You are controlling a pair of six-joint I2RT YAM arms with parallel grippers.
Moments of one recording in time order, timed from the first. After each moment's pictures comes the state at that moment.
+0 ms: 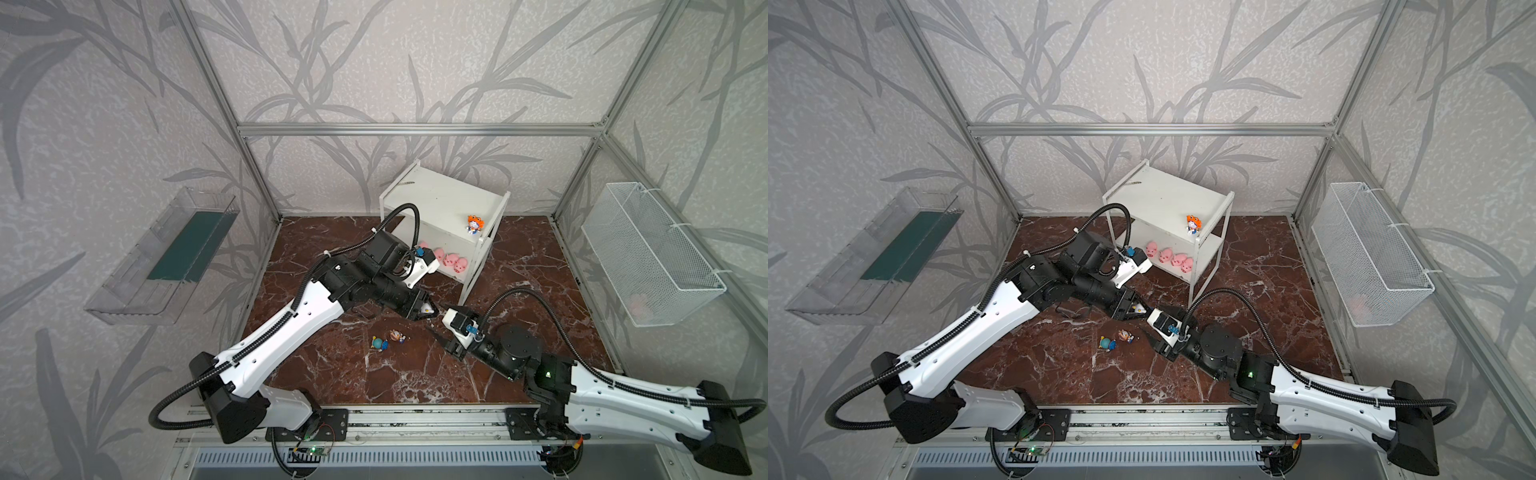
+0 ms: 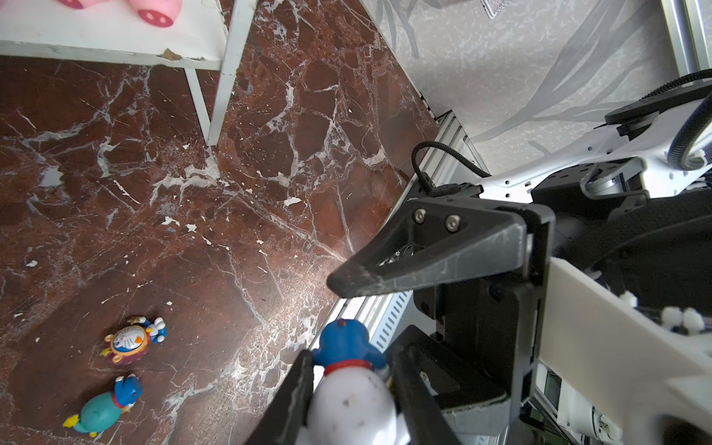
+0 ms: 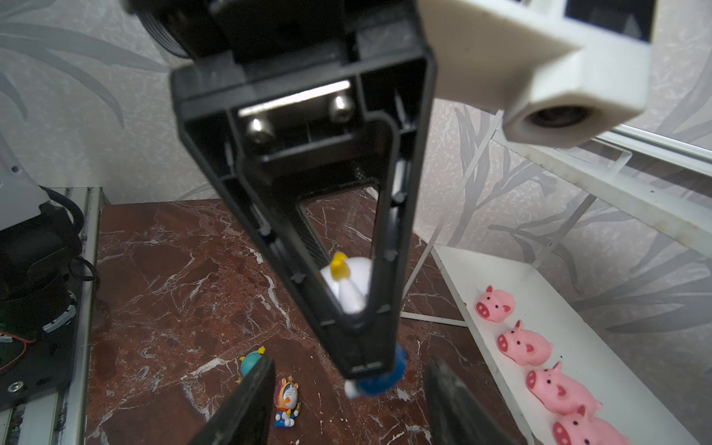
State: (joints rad) left arm -0.77 1.37 1.50 -1.01 0.57 -0.26; right arm 1.17 0.86 0.53 0.26 0.25 -0.25
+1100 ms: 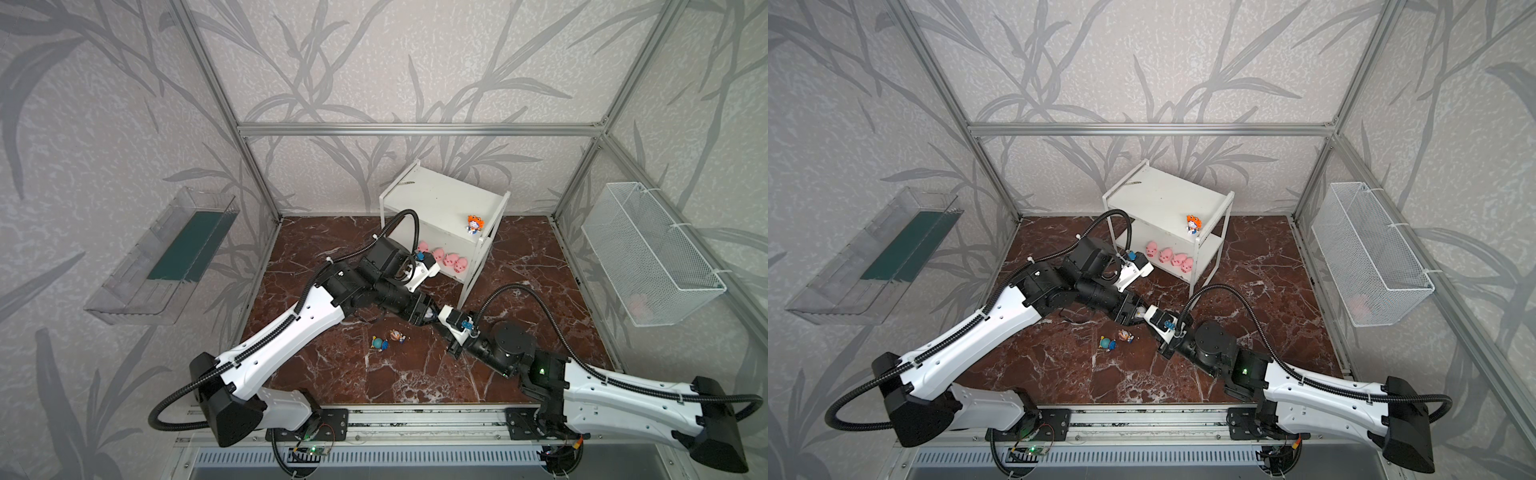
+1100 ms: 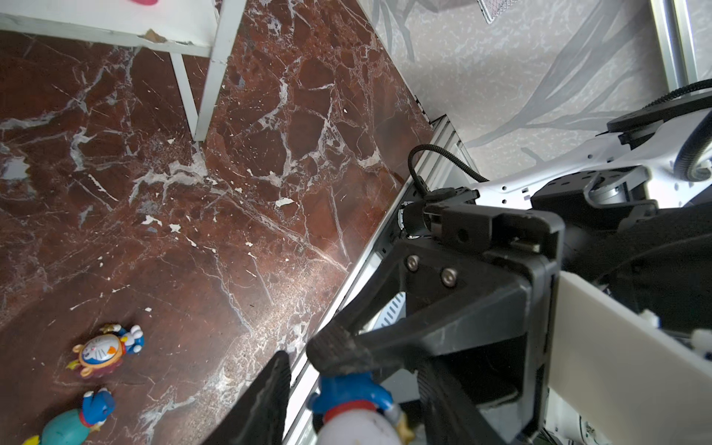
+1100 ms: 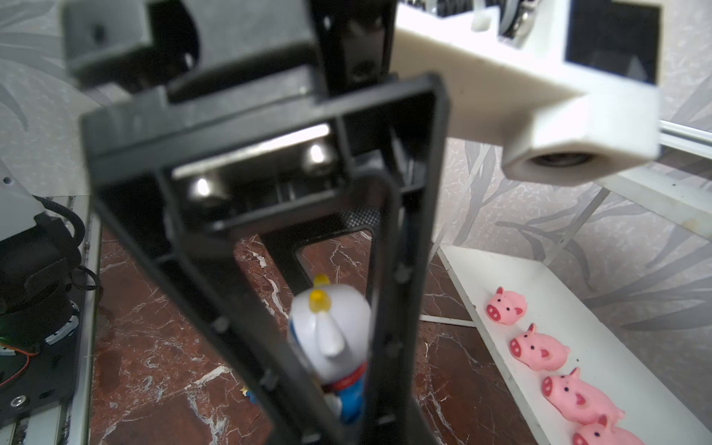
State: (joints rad) left arm -0.78 1.34 1.38 -0.88 0.58 -0.33; right arm 1.16 0.91 0.54 0.28 0.23 -0.19
